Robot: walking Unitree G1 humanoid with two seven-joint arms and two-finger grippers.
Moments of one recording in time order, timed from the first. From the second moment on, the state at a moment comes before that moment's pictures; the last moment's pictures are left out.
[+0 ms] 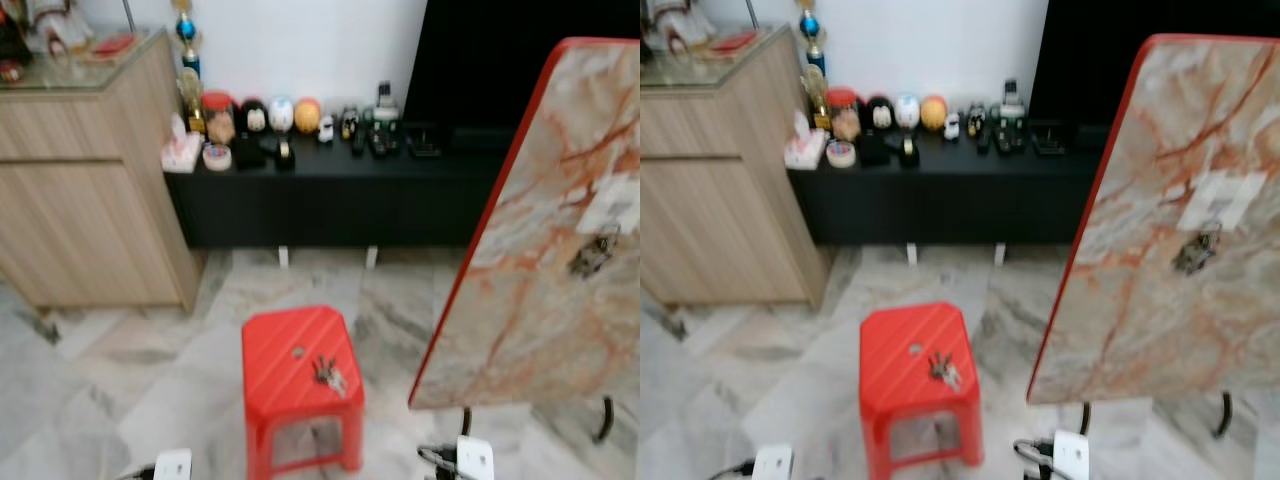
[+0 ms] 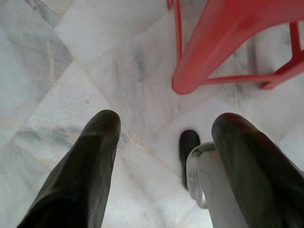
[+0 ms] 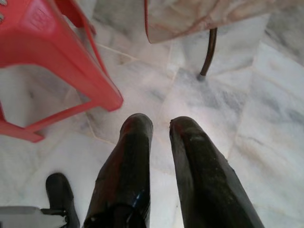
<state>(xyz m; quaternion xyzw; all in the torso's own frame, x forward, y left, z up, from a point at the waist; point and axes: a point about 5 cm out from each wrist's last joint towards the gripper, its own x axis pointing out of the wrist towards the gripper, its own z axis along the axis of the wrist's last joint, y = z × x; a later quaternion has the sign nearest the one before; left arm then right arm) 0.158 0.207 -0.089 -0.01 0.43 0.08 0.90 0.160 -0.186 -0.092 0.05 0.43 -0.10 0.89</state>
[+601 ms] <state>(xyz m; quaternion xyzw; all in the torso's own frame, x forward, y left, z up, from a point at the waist) 0.157 0.216 -0.087 -0.01 0.43 0.08 0.90 0.150 -0.191 -0.095 0.05 0.45 -0.11 0.89</state>
